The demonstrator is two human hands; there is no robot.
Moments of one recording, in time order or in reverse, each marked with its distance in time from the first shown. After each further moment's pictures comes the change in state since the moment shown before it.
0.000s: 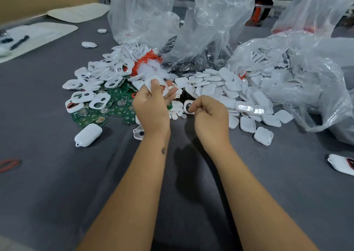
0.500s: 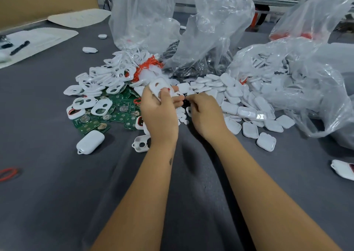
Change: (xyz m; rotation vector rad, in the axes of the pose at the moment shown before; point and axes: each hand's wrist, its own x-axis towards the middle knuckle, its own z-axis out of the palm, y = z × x) left_hand -0.006 0.005 0.004 0.087 -0.057 0.127; right_hand 0.045 0.006 0.009 -0.551 -0.204 -0.259
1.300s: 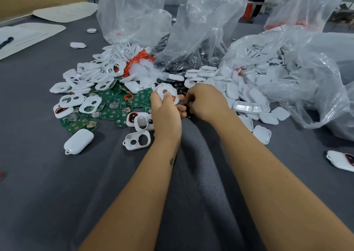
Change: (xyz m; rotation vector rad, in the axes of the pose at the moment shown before) left_hand -0.009 -0.024 0.014 0.007 -0.085 -0.326; right_hand 0.019 0.001 -0.026 -0.227 -0.237 0.126
